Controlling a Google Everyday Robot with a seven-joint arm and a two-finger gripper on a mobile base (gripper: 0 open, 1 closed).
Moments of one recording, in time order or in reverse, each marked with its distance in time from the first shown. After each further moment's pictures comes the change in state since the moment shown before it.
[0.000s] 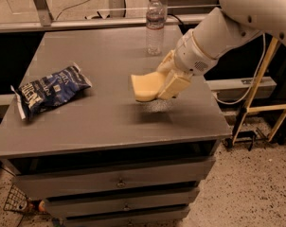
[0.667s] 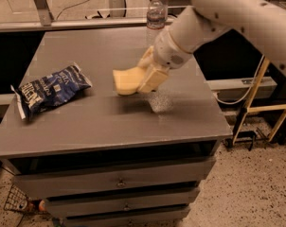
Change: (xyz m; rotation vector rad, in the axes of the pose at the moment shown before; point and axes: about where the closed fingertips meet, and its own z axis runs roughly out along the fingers) arm -0.028 -0.031 0.037 -0.035 -0.042 -0.033
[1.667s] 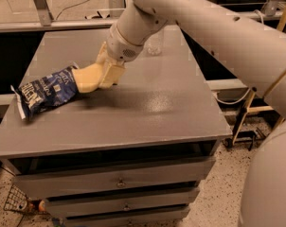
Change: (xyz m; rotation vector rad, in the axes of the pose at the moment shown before) arm -0.095 -0.033 0.071 -0.038 -0.023 -0.187
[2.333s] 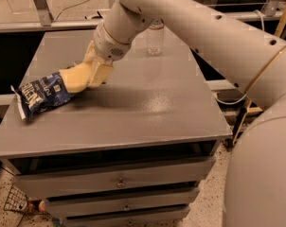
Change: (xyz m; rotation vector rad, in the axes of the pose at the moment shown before) arm -0.030 -0.010 0.020 -0.019 -0.032 -0.073
